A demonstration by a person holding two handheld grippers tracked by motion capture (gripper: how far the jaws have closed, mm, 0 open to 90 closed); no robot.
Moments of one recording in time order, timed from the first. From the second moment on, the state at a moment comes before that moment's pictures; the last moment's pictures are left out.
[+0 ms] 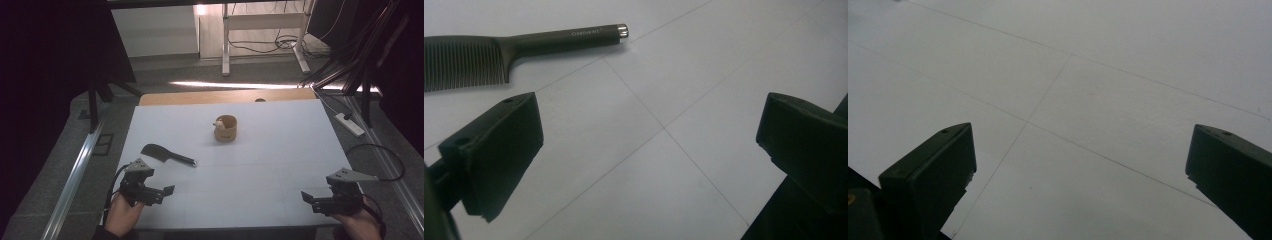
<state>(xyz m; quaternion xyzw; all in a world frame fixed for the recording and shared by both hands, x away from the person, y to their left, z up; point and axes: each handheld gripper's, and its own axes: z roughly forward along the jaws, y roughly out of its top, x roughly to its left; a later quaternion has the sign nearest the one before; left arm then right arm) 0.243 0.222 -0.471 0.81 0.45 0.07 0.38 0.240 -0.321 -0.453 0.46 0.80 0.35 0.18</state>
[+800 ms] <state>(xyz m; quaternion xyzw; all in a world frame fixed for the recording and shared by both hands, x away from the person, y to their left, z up) 0.279 0.207 -0.472 0.82 0.44 0.06 0.35 0.240 -0.321 -0.453 0.45 0.80 0.35 0.18</state>
